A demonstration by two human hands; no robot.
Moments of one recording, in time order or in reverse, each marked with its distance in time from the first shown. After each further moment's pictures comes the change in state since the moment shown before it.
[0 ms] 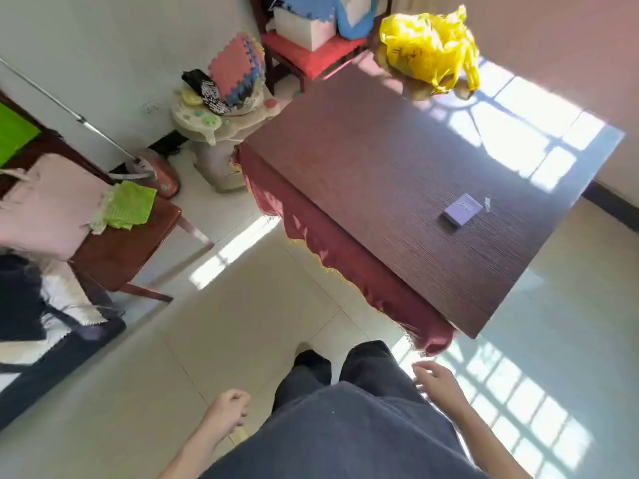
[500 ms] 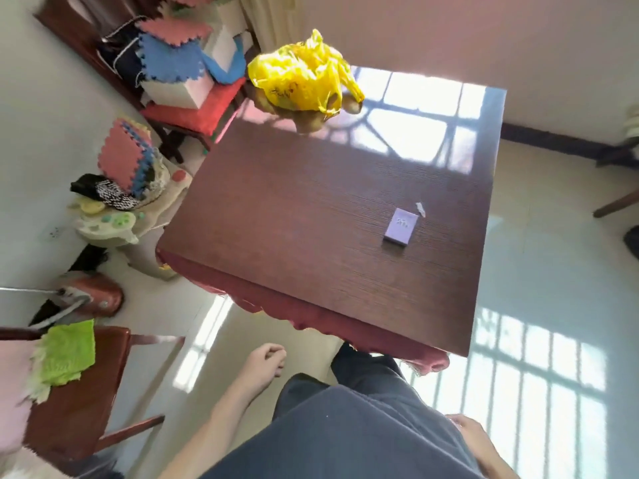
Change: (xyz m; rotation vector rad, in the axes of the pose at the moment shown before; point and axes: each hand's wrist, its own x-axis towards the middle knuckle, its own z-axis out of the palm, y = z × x) left_hand 0.082 0.297 0.003 0.329 -0.155 0.421; right_hand 0.022 0.033 0.010 0.304 0.106 0.351
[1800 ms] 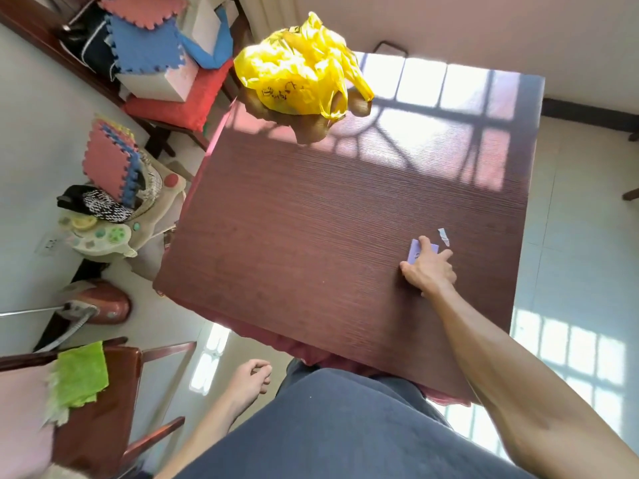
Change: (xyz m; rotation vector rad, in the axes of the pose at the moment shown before) left_hand 0.064 0.062 -0.074 0.080 -0.012 -0.149; right_hand 0.103 -0.405 -0.067 -0.311 0.297 -0.121
